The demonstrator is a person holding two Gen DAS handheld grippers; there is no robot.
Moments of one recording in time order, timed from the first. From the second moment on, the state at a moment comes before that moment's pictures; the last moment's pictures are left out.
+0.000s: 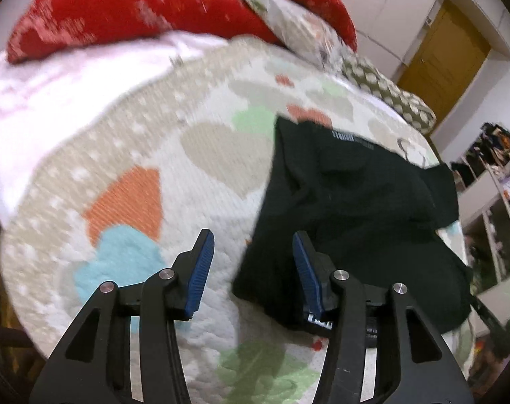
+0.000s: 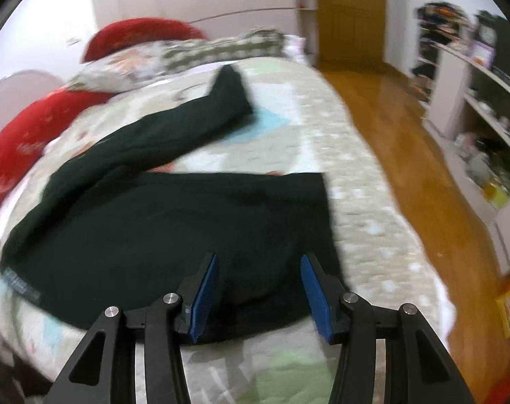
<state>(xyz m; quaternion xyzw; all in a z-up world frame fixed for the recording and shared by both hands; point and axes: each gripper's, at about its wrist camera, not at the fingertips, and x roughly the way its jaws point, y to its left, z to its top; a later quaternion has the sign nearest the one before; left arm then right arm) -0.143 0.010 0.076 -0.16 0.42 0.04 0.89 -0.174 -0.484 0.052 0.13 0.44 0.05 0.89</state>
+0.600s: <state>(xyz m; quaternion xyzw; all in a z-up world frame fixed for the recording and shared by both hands) -0.122 -0.060 0.076 -0.11 0.43 -0.04 0.90 -0.139 -0.455 0.046 0.11 0.46 0.07 0.88</state>
